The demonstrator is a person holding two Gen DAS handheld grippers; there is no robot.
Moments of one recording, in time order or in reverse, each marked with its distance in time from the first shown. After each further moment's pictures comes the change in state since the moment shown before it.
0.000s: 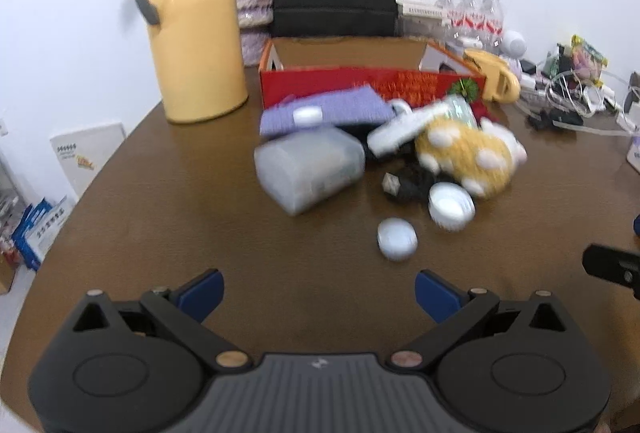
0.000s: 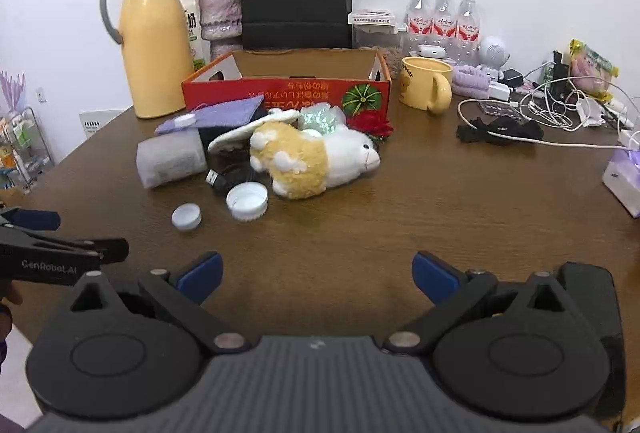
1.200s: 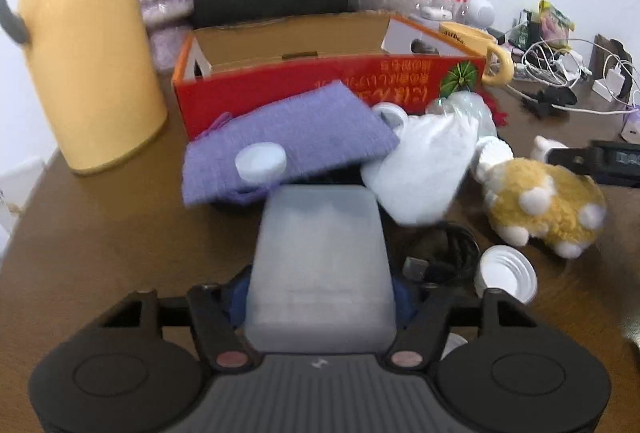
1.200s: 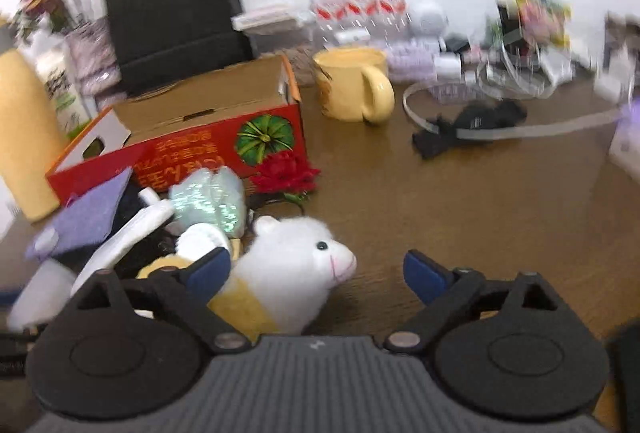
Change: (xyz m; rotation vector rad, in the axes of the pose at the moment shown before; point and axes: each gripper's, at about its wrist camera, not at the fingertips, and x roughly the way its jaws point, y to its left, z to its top) left arm 0.117 0.002 0.061 0.149 0.063 -0.163; right arm 0.142 -0.073 0.057 0.337 0.028 -0.152
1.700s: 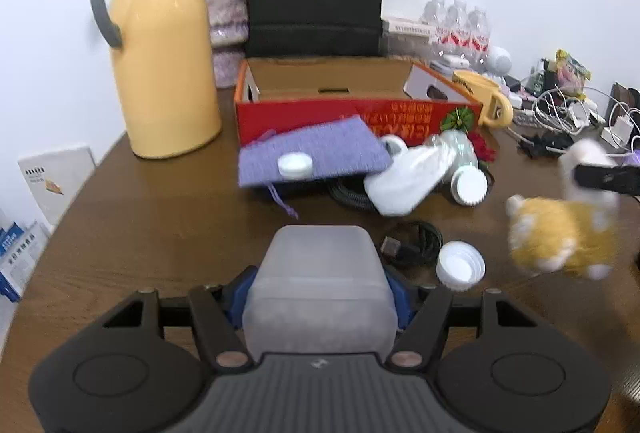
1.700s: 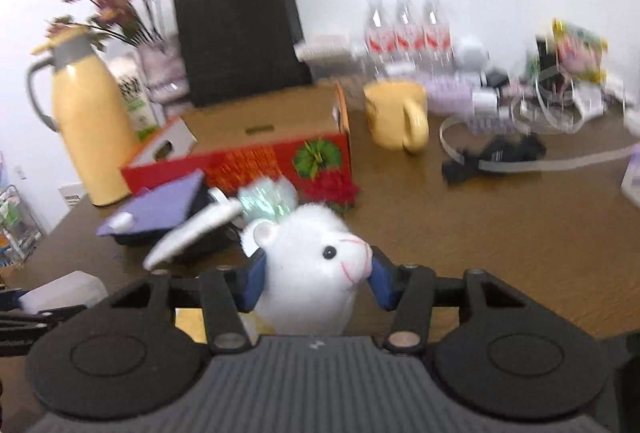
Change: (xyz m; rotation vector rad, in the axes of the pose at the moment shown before) left arm -0.080 -0.012 -0.025 -0.115 -0.103 0.081; right arm -0.101 0.003 -0.003 -0.185 -0.133 0.175
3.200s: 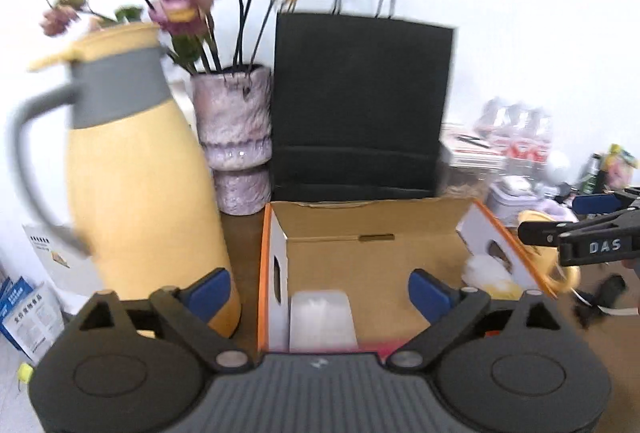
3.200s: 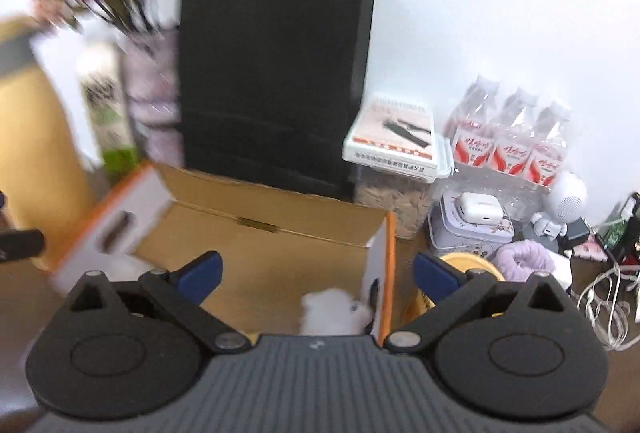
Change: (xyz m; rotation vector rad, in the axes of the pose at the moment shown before) left arm 0.069 0.030 0.182 -0.032 -0.133 0.050; right arm 0.174 0.042 0.182 -0.275 0.081 0.046
